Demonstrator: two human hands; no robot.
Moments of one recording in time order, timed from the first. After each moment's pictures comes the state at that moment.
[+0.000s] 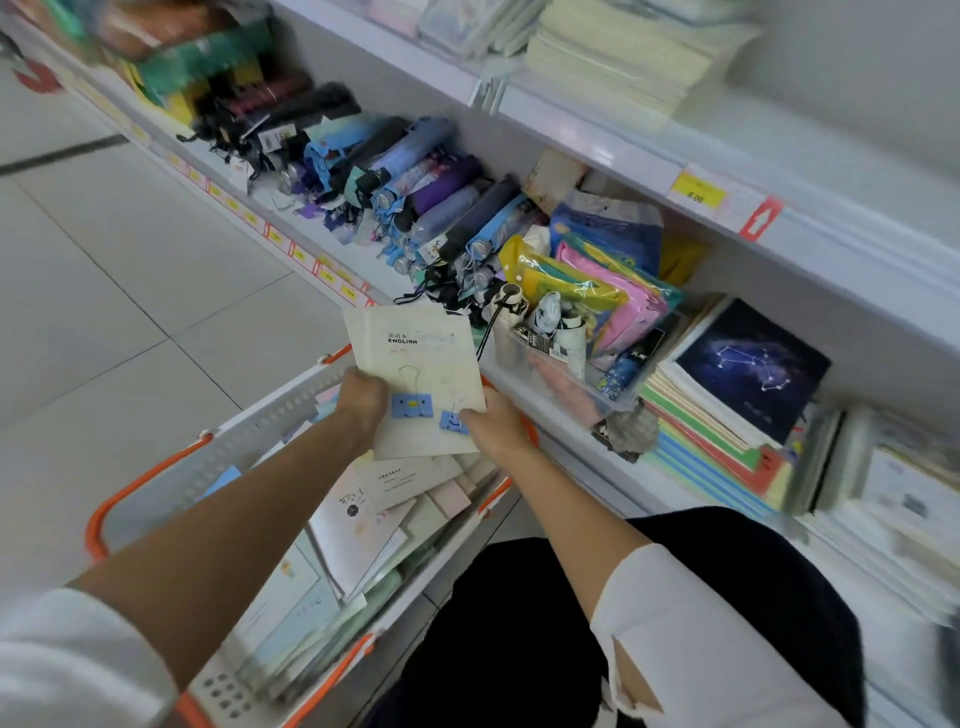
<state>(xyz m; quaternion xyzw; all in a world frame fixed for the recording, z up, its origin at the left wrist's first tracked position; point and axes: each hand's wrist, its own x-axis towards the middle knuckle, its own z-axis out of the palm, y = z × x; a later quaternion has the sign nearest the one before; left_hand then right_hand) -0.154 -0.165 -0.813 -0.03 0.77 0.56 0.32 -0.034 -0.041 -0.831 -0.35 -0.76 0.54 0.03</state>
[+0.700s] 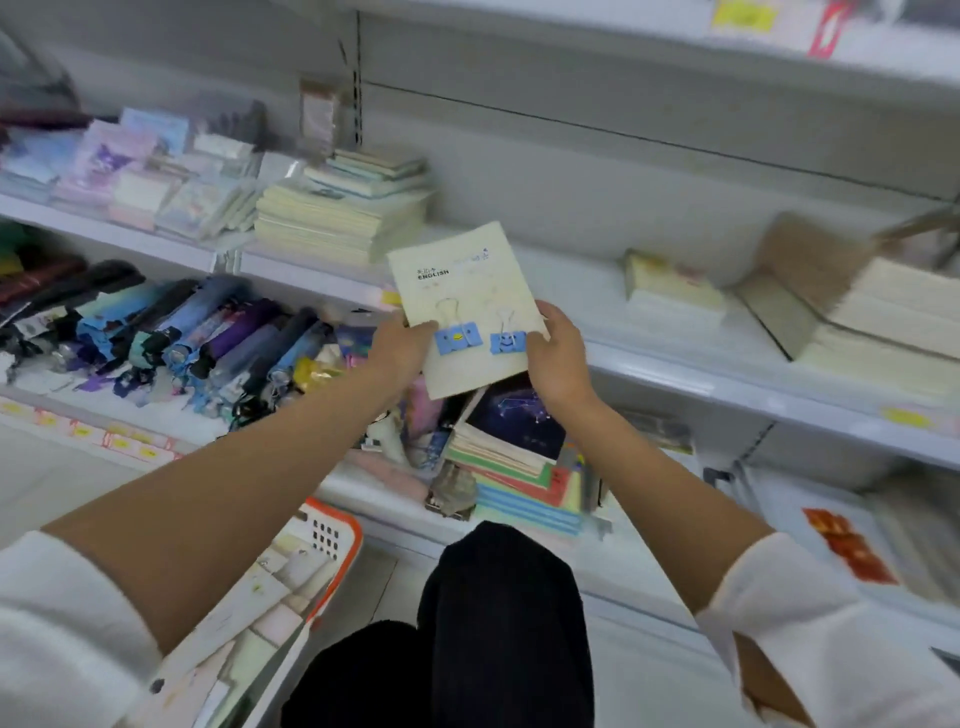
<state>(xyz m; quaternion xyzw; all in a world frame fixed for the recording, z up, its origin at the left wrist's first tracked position) 0.022 0.034 -0.594 0.31 0.65 0.62 0.31 0.179 0.102 -0.589 -0.38 -0.72 0.40 0.43</state>
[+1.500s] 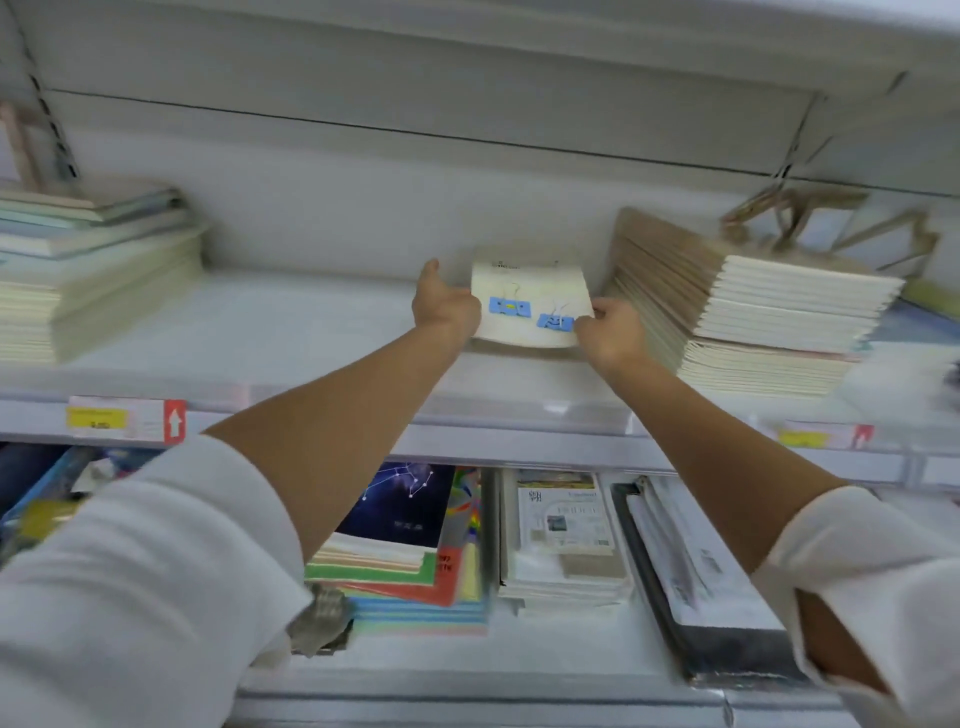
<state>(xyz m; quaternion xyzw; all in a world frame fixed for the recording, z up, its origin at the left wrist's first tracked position) 0.177 0.313 -0.550 0.39 0.64 0.58 0.32 0.352 0.328 -0.555 -0.60 -0.63 0.25 0.43</state>
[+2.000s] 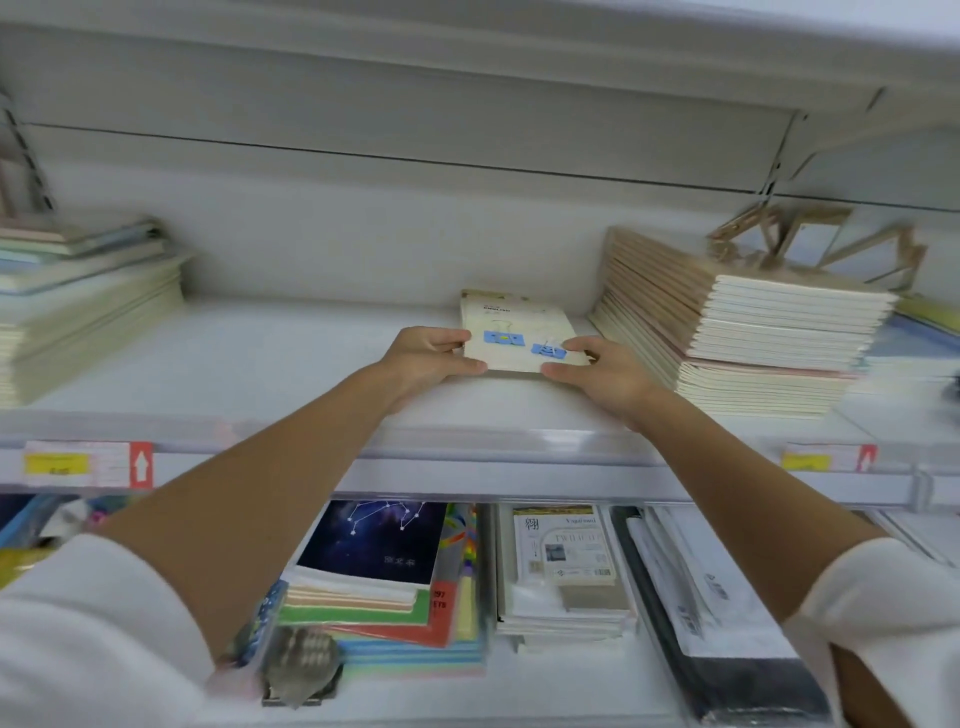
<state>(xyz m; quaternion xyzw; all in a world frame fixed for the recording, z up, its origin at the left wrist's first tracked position) 0.143 0.313 -0.576 0.51 0.57 0.47 0.44 0.378 0.345 -0.576 -0.56 -0.65 0.36 0.36</state>
